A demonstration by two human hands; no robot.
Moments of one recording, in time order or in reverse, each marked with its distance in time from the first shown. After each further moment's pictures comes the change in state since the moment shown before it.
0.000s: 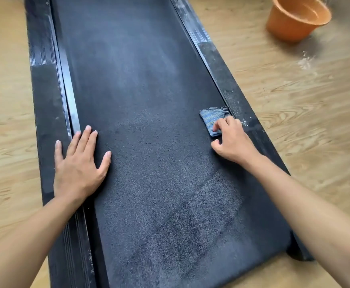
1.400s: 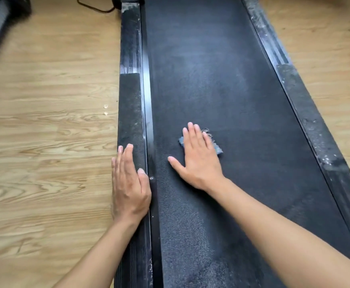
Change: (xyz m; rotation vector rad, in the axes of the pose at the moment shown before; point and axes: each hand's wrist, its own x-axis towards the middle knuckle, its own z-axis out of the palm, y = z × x) left_hand -0.032 -0.028 -0.008 -0.484 0.234 -0.248; right_hand 0.039 -0.242 0.108 -0.158 -0.057 -0.357
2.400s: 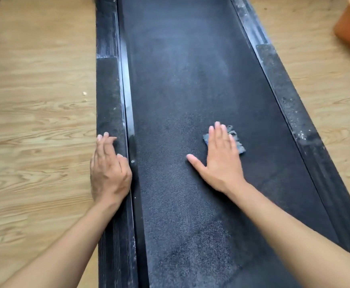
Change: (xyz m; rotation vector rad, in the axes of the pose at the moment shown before) left_hand -0.002 0.001 -0.001 0.093 -0.025 -0.053; right_hand -0.088 0.072 -0.010 0.006 -0.030 0.247
